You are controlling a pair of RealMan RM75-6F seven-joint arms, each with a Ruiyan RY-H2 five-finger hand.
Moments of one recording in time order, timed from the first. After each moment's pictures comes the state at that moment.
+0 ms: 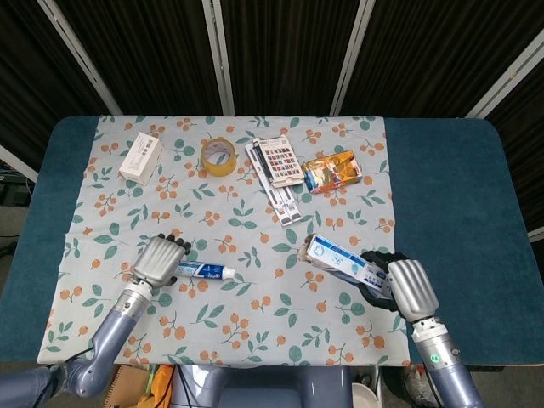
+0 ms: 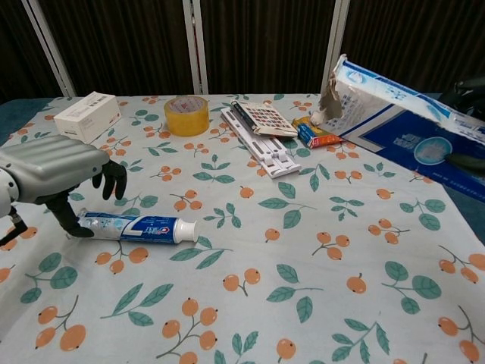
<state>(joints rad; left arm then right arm) -0.57 -1.54 -0.14 -1.61 1.12 1.01 0.81 0.32 -1.24 0.07 -1.95 -1.45 1.32 -0.10</state>
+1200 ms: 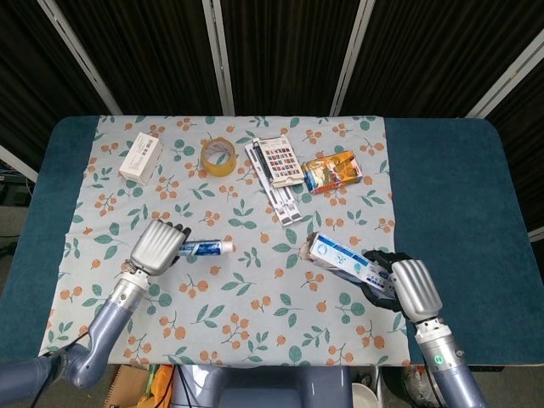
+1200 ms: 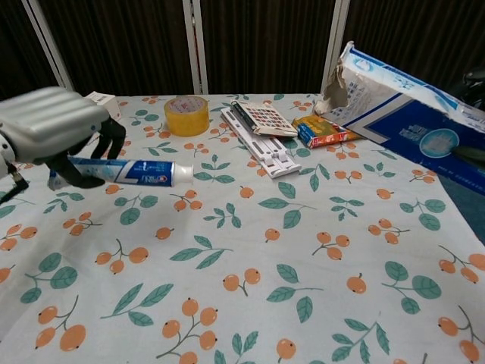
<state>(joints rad) -0.62 -1.48 -0.12 -1.55 1.32 1.15 0.69 0.30 -1.23 0.08 -1.96 -1.47 1.33 -0.06</state>
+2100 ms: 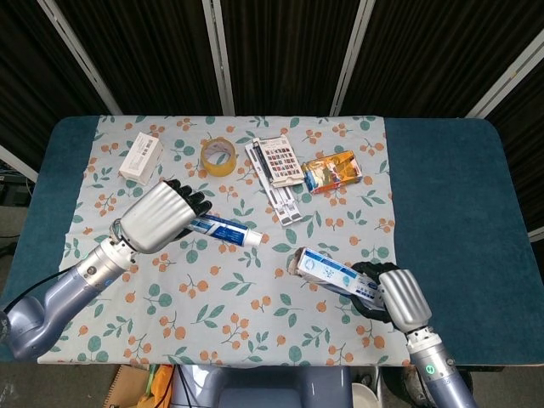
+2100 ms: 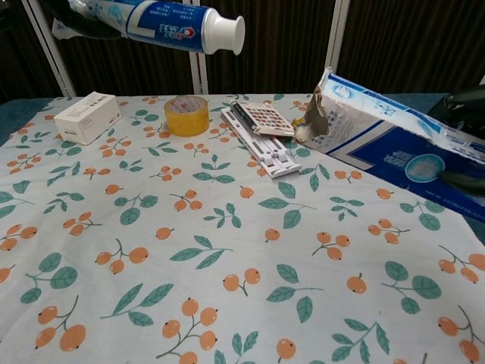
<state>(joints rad) -0.79 -1.07 -0.22 -1.79 1.62 1.09 0.34 0.29 -1.25 0.04 -1.98 -1.51 1.32 -0.11</state>
